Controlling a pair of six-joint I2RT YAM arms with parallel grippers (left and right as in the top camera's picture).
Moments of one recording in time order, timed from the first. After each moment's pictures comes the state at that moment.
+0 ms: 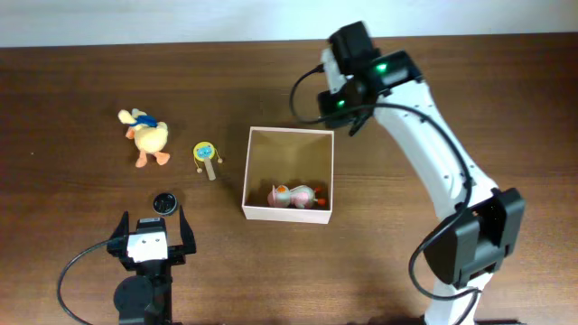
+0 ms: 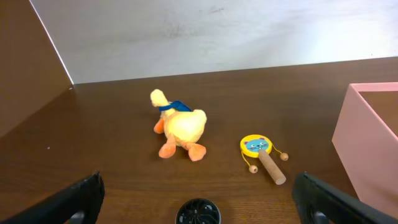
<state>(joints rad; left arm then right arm) 0.04 0.01 0.07 -0.19 -0.10 0.11 0.39 1.99 1.95 -1.15 -0.05 0.07</state>
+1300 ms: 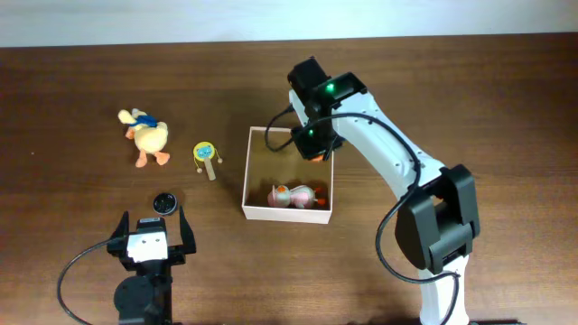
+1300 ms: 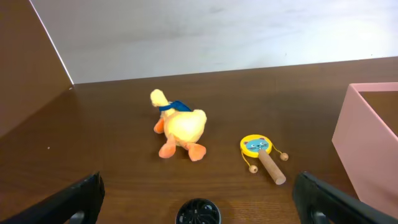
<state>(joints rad) 0.04 0.01 0.07 -0.19 -0.10 0.11 0.49 2.14 1.88 -1.17 -0.05 0.06</state>
